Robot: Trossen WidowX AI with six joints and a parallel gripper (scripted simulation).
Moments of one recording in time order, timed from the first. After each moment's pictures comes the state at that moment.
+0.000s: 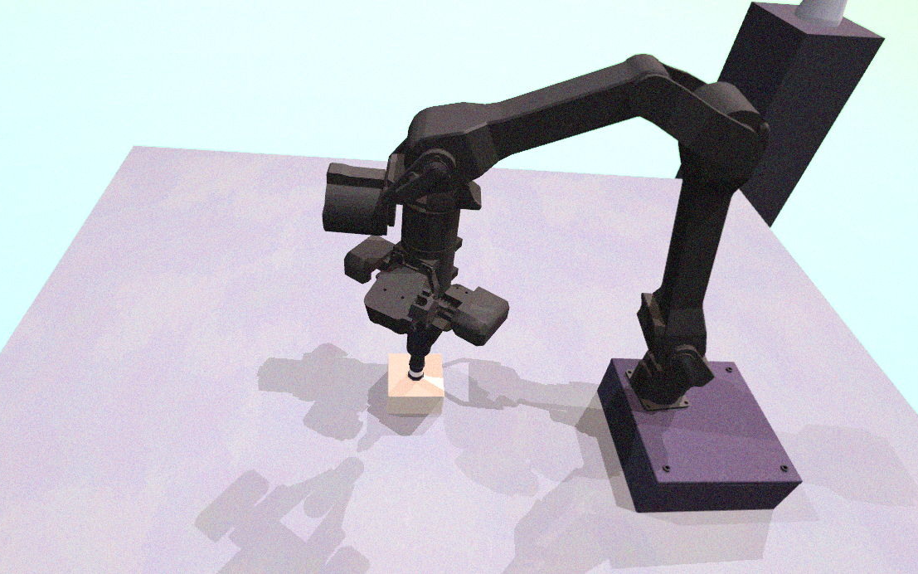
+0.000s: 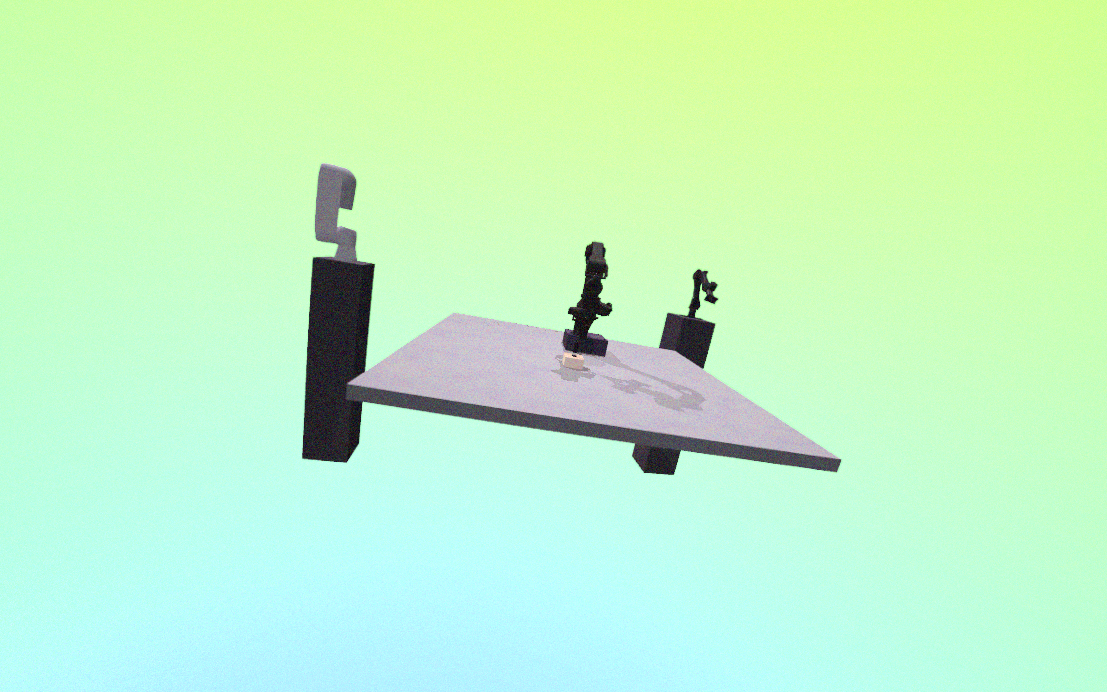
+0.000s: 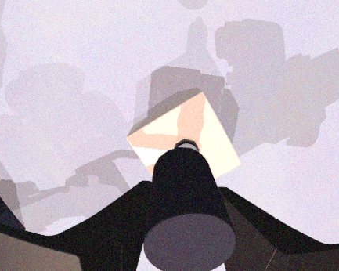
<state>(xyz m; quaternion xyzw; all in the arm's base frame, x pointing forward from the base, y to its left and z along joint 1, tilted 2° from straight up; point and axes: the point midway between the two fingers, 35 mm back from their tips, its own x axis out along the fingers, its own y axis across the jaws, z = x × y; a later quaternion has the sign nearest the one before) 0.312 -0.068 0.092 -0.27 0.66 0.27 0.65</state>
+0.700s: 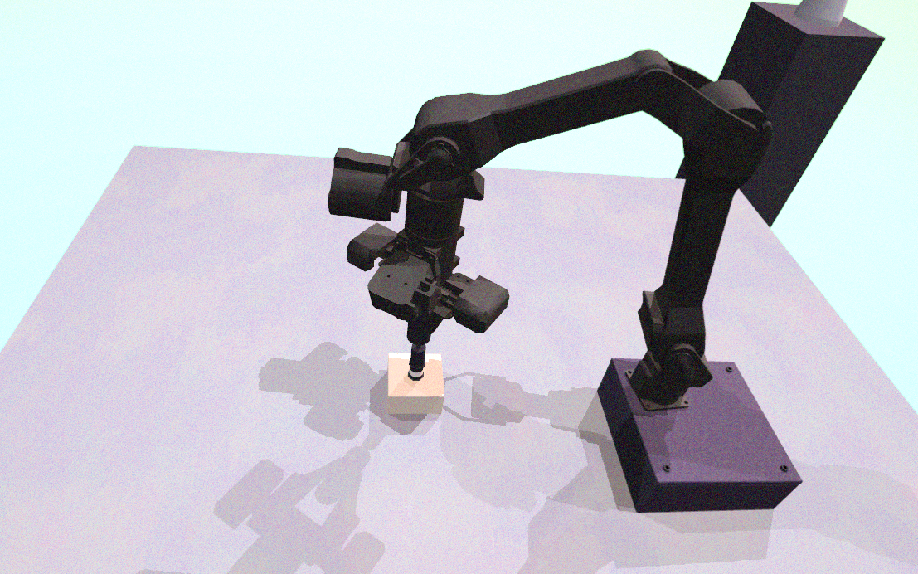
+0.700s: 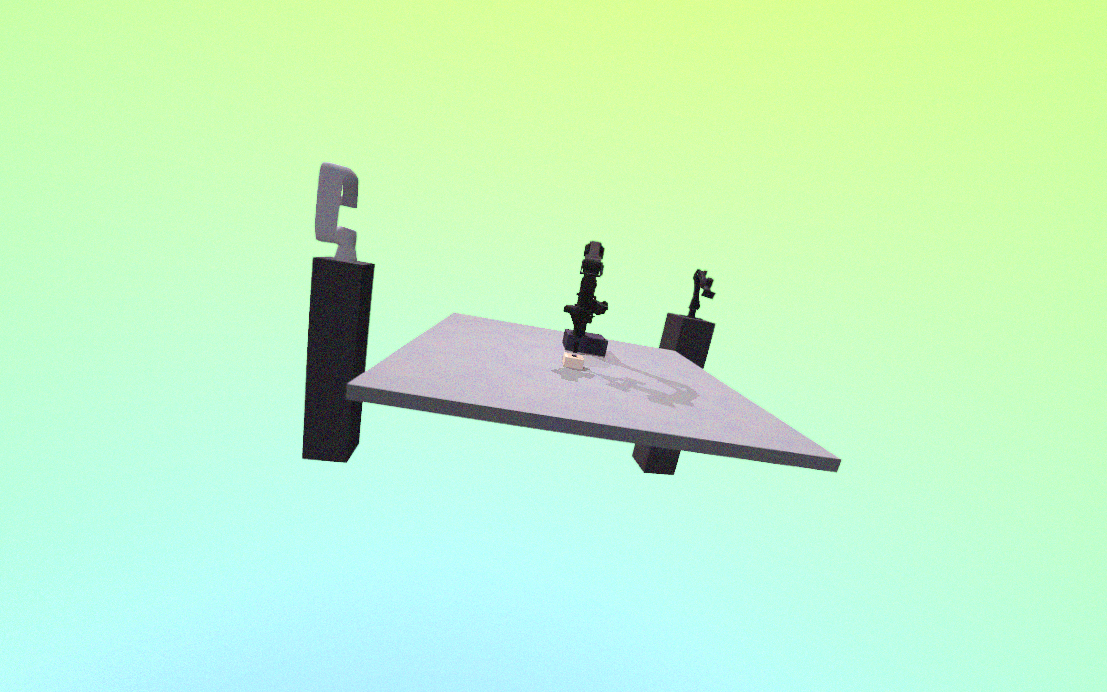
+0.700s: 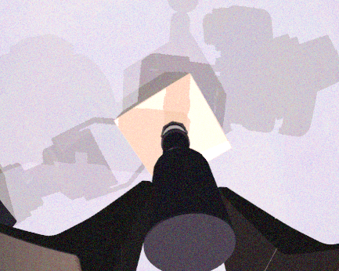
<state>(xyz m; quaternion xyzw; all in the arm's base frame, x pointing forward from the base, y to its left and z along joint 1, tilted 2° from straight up) 0.309 -0.085 0.094 -0.28 0.65 0.27 0.65</state>
